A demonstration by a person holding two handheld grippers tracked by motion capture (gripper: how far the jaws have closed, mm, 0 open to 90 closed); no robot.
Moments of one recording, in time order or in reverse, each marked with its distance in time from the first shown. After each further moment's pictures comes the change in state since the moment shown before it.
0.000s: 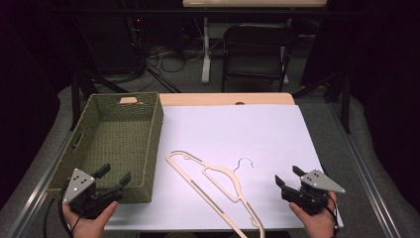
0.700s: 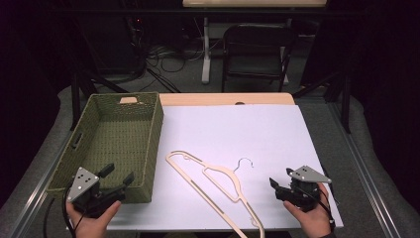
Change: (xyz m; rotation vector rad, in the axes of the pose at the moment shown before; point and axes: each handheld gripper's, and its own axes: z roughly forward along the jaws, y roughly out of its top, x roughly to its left) left arm -0.004 0.001 0.004 0.017 -0.022 0.010; right arm 0.007 0.006 0.017 0.165 0.027 -0.032
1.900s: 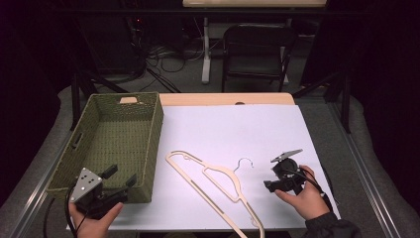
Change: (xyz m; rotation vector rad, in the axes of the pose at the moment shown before) left arm -0.004 -0.001 0.002 0.018 -0.021 0.010; right arm 0.005 0.042 0.036 0.477 0.093 -0.010
